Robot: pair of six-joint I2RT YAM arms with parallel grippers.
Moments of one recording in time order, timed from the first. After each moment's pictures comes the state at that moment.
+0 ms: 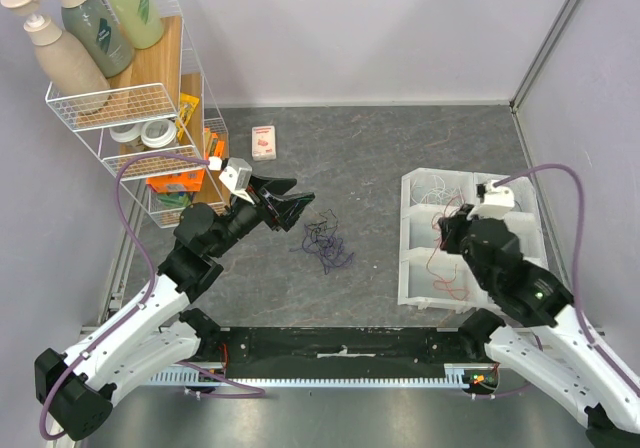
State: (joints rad) left arm -0.63 0.78 0.62 0.34 0.21 -0.34; right arm 0.67 0.54 0.82 -0.64 0.51 0.48
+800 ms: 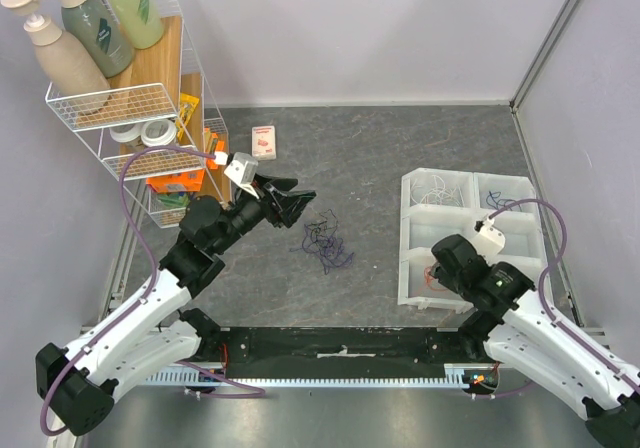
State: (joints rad) left arm -0.63 0.81 0.66 0.27 0.19 -0.34; right arm 0.67 0.66 0.54 -0.95 0.50 1.17
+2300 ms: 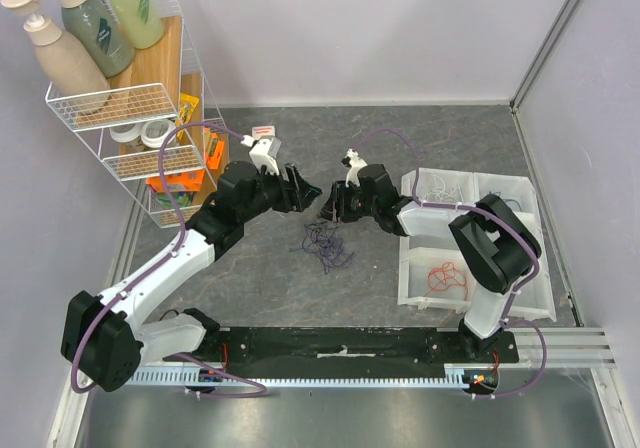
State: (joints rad) left arm -0.54 1.14 0.82 0.01 0.19 -0.50; right arm 0.63 1.80 0.93 0.30 -0.33 0.57
